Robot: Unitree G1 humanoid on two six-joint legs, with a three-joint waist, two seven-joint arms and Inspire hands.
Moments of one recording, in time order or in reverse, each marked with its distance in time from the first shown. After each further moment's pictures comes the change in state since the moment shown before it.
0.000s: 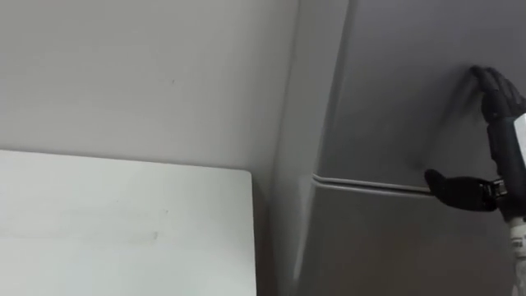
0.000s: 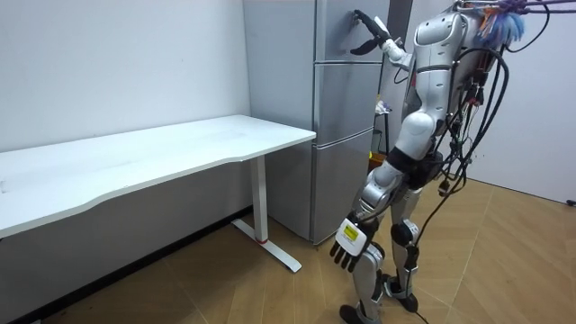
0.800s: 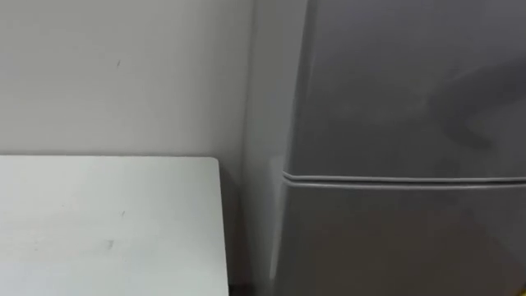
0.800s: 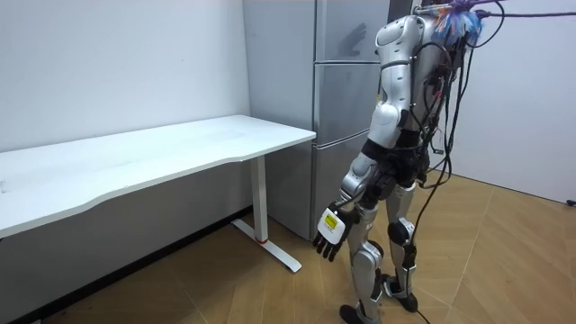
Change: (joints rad) left arm 0.044 -0.017 0.079 0.006 -0.010 -0.090 0.044; right arm 0.159 -0.029 -0.305 0.000 0.308 0.005 -0.094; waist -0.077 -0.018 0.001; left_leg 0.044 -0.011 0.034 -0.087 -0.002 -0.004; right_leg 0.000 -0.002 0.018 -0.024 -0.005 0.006
